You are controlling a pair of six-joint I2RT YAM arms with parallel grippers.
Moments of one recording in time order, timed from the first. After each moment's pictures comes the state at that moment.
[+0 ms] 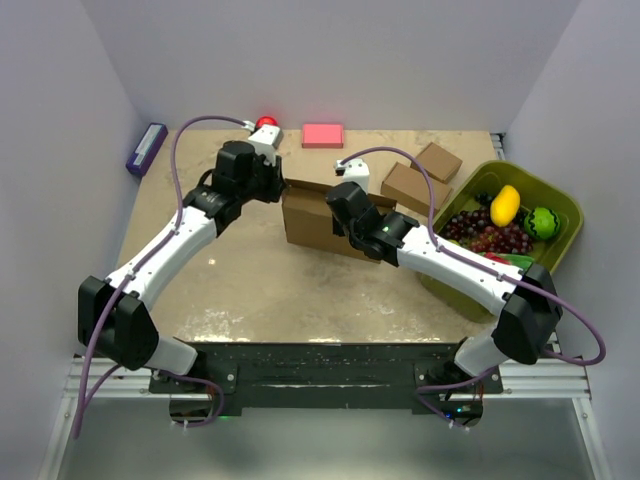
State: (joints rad) left arm -0.43 1.44 1.24 -0.28 0.06 -0.13; right arm 0.86 1.52 1.27 -0.41 0.56 0.48
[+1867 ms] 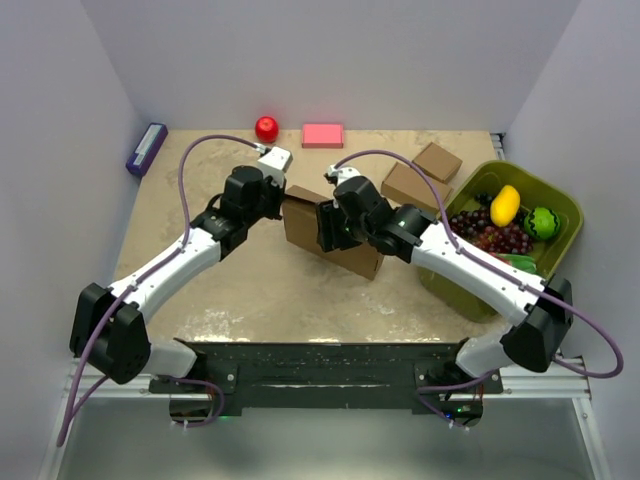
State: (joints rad) left arm -0.50 1.37 1.02 -0.09 -0.07 -0.02; right arm 0.86 1.46 1.36 -0.64 0.17 0.47
